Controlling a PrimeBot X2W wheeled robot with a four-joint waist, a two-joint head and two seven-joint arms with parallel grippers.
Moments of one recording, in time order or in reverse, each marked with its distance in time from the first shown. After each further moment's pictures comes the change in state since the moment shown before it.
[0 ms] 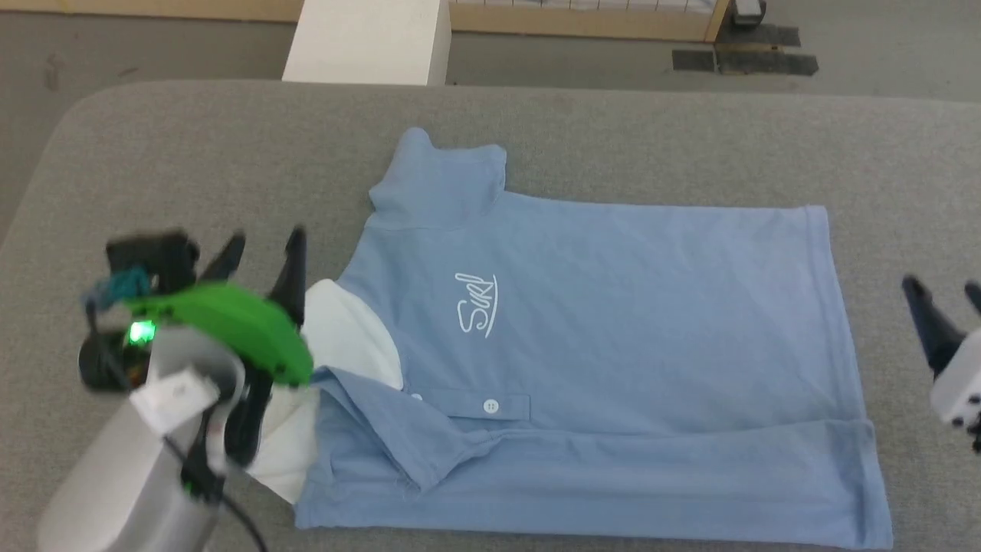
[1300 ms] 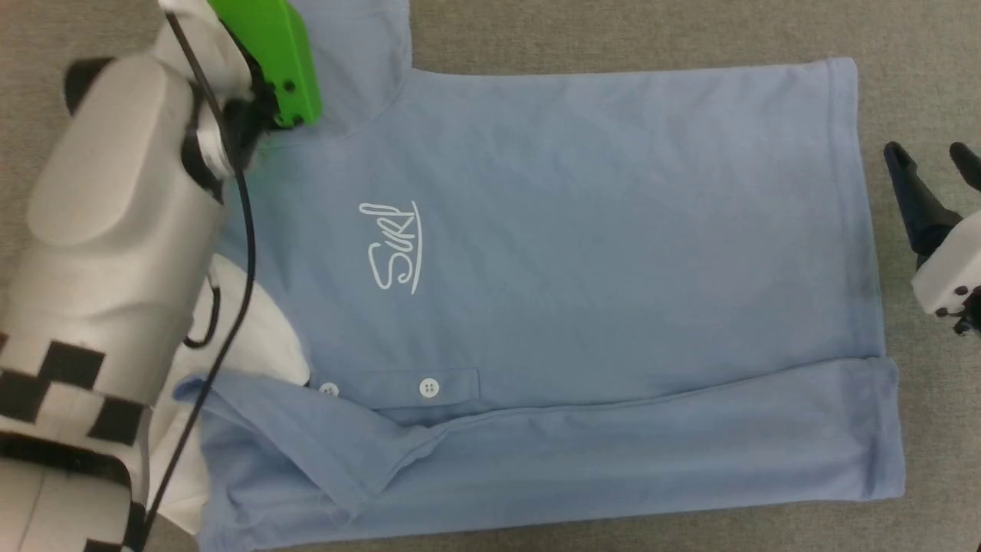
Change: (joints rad) left arm -0.778 -0.146 -0.140 0.661 -0.002 -0.147 0.442; right arm -0.260 -0.038 0.105 0.102 0.017 0.000 -0.100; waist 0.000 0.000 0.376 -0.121
